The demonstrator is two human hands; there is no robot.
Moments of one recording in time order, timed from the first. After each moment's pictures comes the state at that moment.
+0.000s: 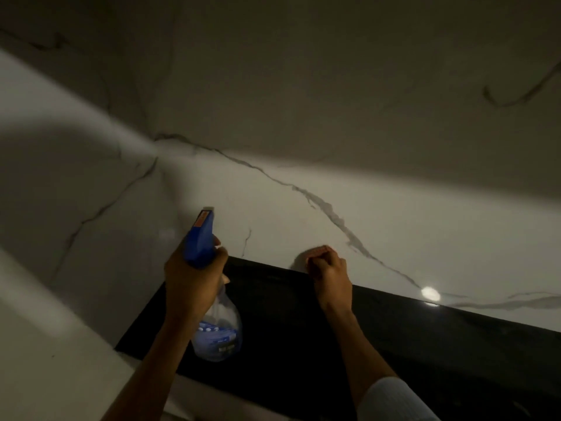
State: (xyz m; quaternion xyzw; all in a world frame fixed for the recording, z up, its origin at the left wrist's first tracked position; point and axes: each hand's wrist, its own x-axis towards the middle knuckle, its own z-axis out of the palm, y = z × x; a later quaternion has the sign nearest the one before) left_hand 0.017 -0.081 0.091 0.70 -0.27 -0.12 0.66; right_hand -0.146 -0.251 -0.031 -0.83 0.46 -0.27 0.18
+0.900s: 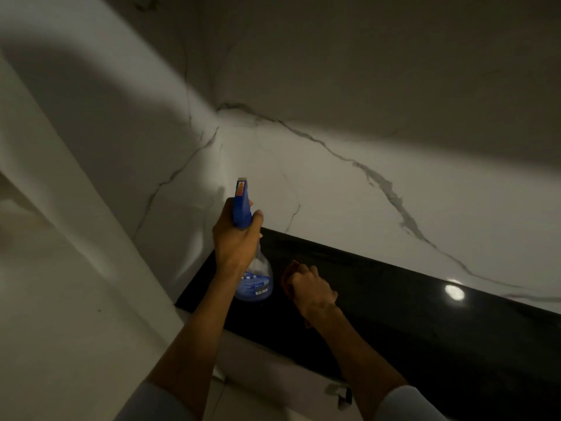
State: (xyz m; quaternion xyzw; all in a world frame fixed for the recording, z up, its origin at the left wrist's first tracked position) left_hand 0.081 -0.081 0.056 0.70 -0.28 -0.09 0.65; right_hand -0.048 -0.148 -0.029 -0.88 0.40 0.13 0.19
